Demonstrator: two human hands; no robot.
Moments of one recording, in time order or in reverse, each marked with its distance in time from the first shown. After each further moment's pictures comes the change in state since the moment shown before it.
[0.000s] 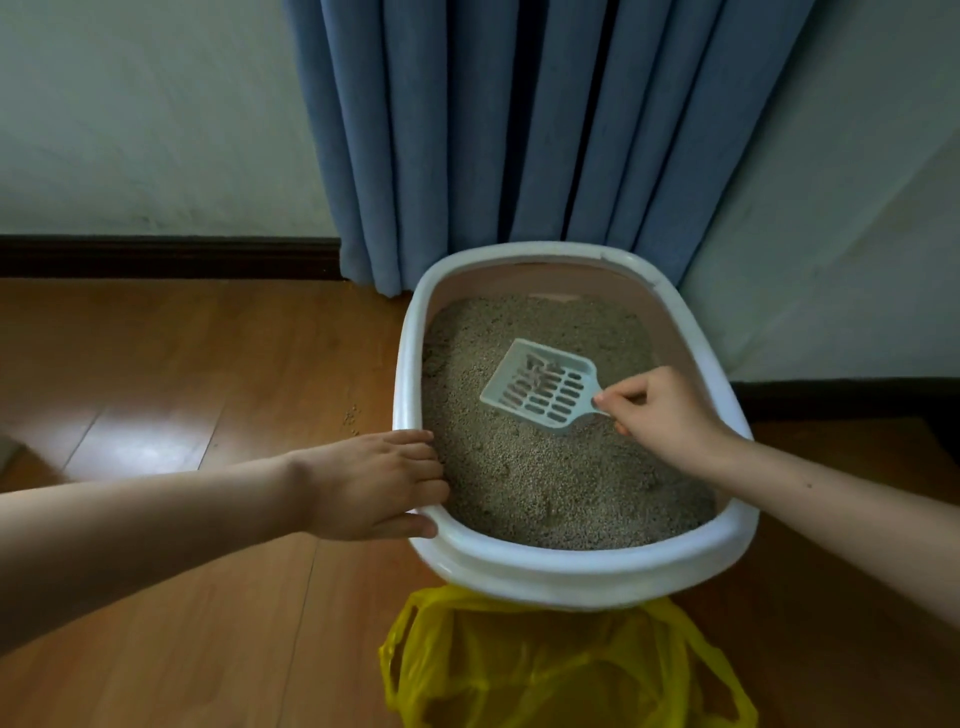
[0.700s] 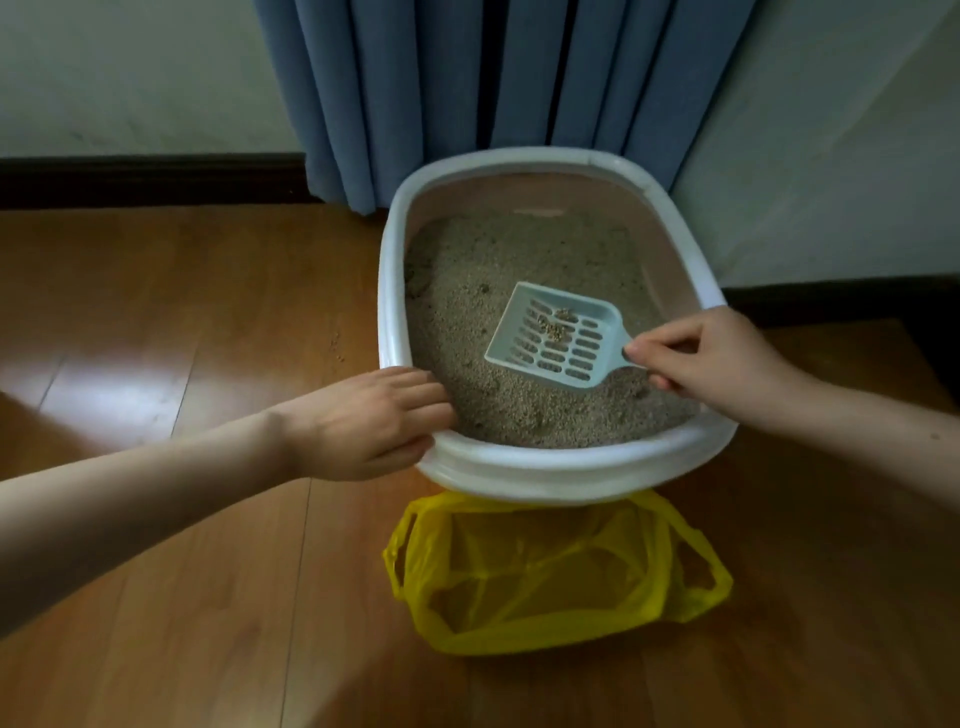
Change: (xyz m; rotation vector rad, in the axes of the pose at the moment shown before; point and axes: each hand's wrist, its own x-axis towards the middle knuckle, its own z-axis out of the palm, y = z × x) left_hand -0.002 0.023 0.007 -0.125 0.136 0.008; right_hand -0.064 0.000 -0.019 0.113 0.000 -0.007
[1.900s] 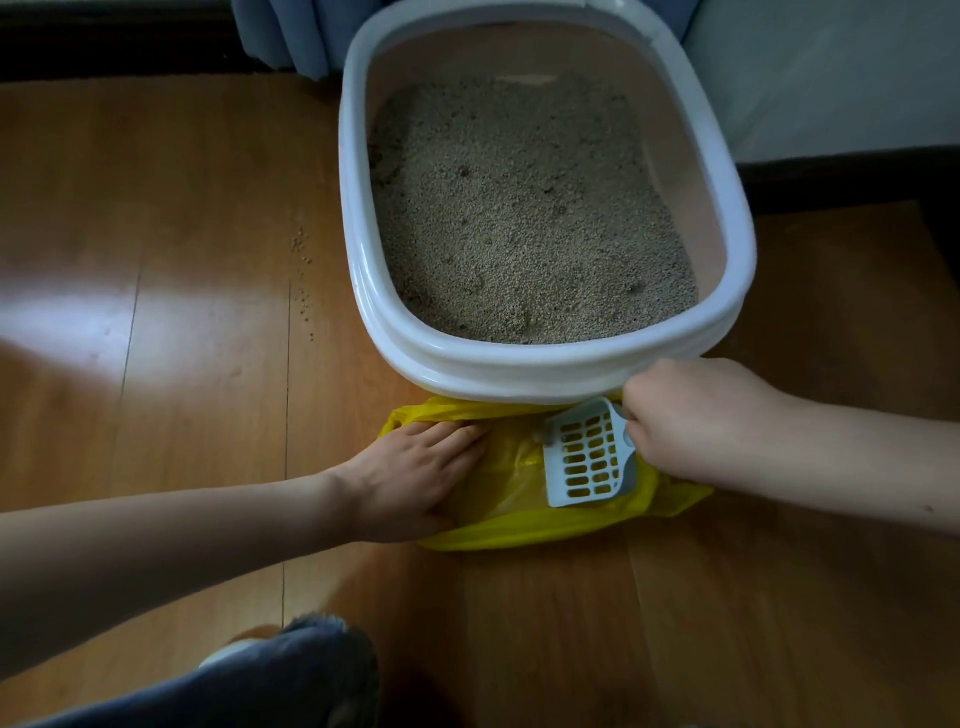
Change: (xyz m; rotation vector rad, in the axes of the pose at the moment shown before) left_hand -0.017 0.097 0.114 0.088 -0.195 -0.069; right_hand -0.074 0.011 0.058 -1.123 -0.478 -0.012
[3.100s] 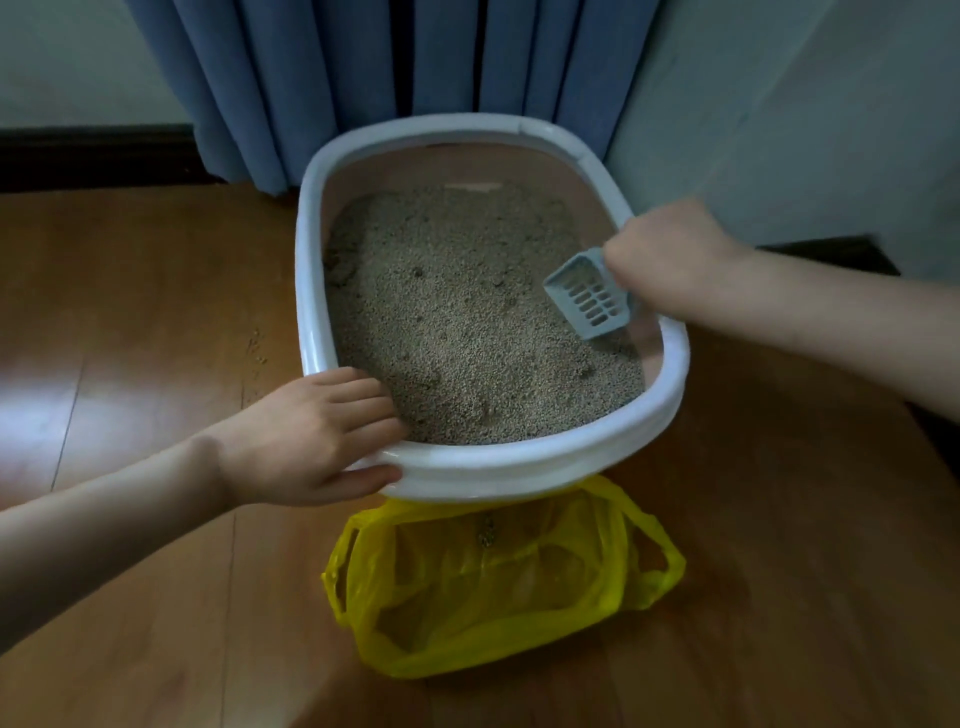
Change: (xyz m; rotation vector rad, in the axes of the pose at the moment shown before) left_hand 0.020 -0.101 -0.090 -0.002 0.408 0.171; right_hand 0.084 0.099 -0.099 -0.504 0.287 0.142
